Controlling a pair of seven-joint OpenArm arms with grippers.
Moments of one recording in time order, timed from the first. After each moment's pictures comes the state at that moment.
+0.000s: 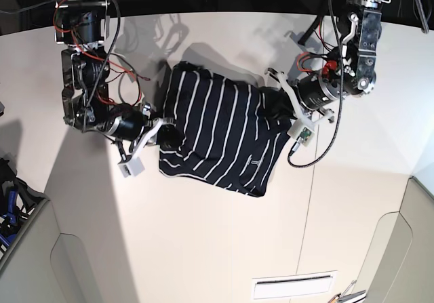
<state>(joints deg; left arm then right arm) 7.1 -16.4 2.5 88.9 -21.0 -31.5 35.2 8.2 5.3 3.3 71.8 37.6 32.7 -53.9</state>
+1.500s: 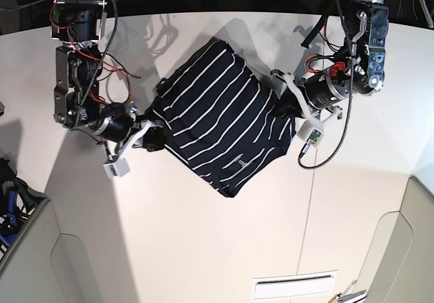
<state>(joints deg) 8.8 -16.4 -0.3 93.1 -27.0 -29.4 41.3 8.4 5.3 6.1 71.9 30.7 32.8 -50.5</state>
